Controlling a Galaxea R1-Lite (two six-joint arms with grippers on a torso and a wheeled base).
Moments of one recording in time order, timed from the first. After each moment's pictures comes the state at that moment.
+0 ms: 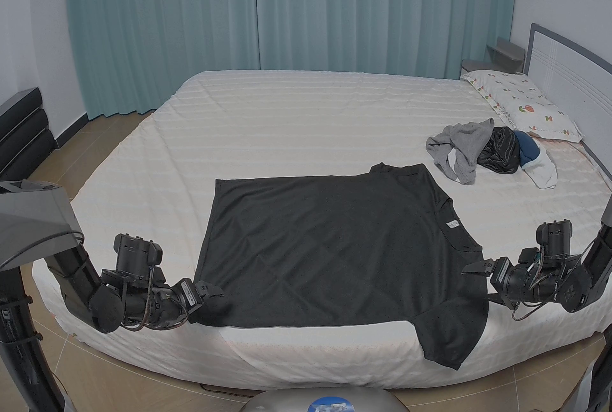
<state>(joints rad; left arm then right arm) -0.19 2.09 -0.48 -0.75 -0.24 -0.75 -0.01 1.98 -0.37 -0.87 0.36 0.71</state>
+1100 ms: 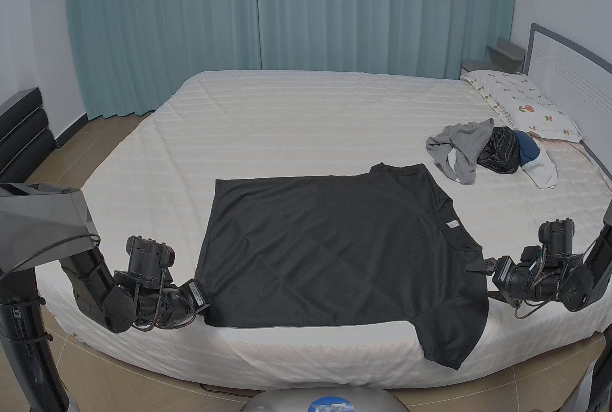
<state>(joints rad) -0.22 2.16 -0.53 -0.77 -0.16 -0.75 -0.02 1.97 -0.37 -0.87 0.35 0.69</state>
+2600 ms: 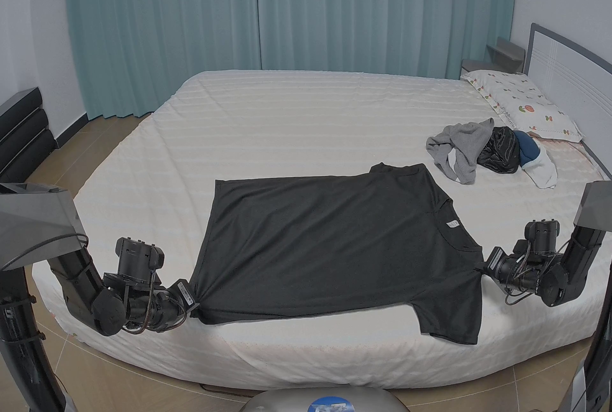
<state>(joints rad) -0.19 2.11 -0.47 -0.78 -0.13 -0.82 -0.07 2.22 -0.51 -1.06 0.24 0.68</state>
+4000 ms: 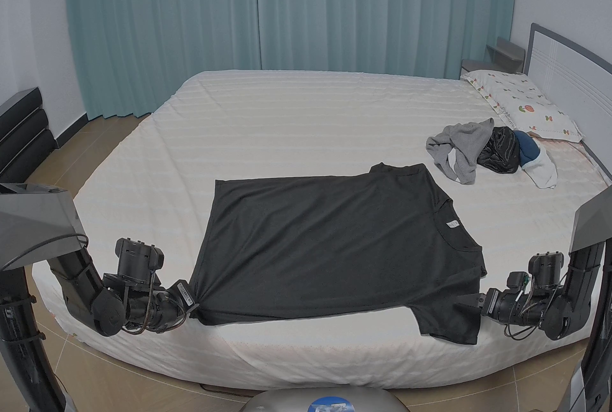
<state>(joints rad) -0.18 2.11 -0.47 -0.78 -0.13 -0.82 -0.06 2.29 -0.22 -1.34 0.47 0.45</state>
